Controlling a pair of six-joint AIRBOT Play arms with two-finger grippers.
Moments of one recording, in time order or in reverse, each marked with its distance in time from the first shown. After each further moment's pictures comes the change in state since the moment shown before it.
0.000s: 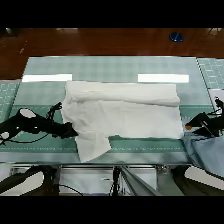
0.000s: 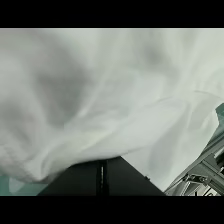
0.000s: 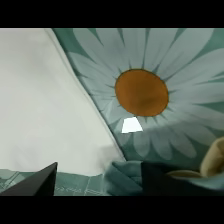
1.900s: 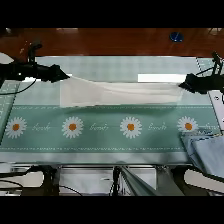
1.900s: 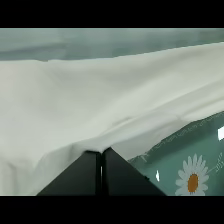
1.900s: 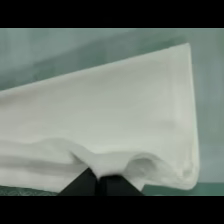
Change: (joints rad) left arm 0.007 -0.292 0.882 -0.083 -0.037 -0.016; right arm 0.398 -0.071 0.329 0.231 -0.425 0.059
